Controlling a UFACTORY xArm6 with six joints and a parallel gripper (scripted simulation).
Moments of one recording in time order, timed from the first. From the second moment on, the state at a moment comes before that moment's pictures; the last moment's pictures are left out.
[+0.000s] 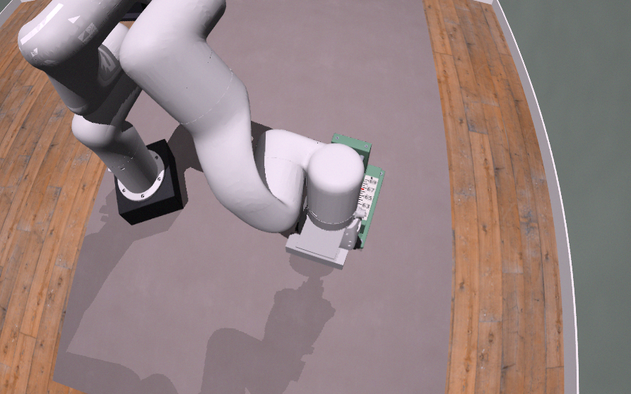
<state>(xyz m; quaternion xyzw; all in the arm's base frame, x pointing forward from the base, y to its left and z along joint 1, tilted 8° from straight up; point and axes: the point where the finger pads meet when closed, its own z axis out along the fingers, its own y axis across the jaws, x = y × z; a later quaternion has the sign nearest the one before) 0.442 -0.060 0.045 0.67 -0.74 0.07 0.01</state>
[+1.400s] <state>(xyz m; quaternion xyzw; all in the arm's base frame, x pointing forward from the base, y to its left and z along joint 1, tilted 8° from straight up) 0.398 -0.056 0.038 0.67 -0.74 0.07 0.01</state>
